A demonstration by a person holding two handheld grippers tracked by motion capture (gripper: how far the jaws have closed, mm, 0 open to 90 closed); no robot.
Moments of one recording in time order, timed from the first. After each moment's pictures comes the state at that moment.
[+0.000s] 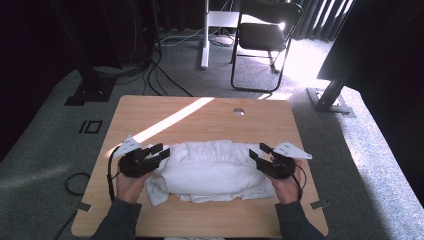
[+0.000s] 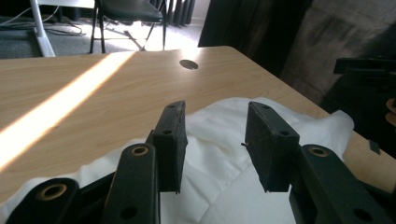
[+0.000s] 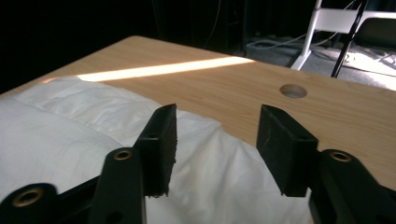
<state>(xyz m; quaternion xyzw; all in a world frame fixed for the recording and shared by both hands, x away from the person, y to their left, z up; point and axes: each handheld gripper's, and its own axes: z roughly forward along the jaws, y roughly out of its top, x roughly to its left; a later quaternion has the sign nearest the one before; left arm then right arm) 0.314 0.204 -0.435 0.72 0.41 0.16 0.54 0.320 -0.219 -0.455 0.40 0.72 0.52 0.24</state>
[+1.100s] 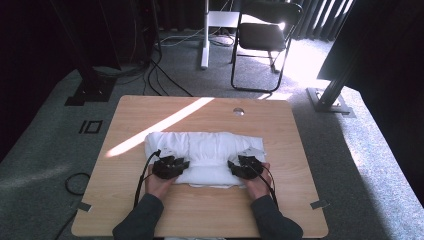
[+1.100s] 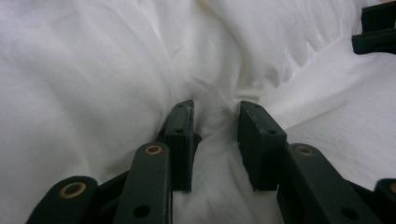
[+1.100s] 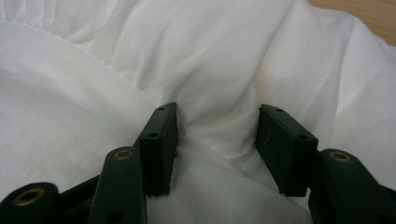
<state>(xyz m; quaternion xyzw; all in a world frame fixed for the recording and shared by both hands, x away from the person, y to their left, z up) 0.367 0.155 -0.542 0.79 0.44 0.13 0.42 0.370 -0.158 -0.550 0.45 0.78 0.39 0.20</state>
